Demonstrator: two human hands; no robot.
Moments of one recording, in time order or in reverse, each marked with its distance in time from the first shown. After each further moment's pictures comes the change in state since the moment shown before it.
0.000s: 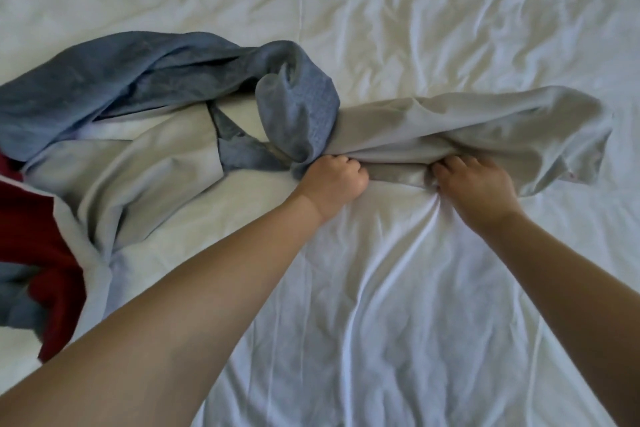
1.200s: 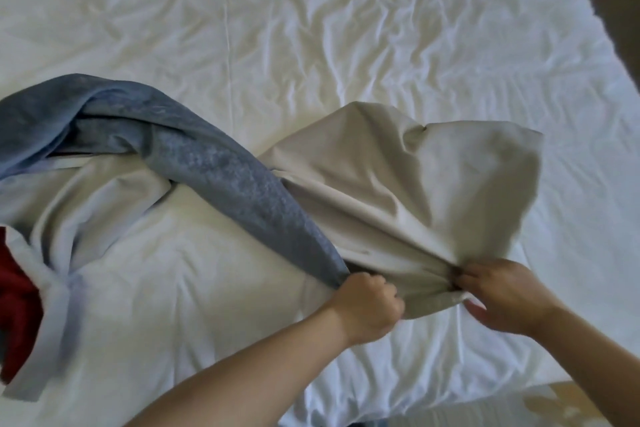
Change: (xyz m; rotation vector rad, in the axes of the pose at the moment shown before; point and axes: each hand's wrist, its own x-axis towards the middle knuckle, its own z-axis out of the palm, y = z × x) left_hand -0.062 0.194 -0.048 -0.406 -0.062 0.356; right_hand -0.228 0.027 -0.026 0.417 -0.309 -0.099
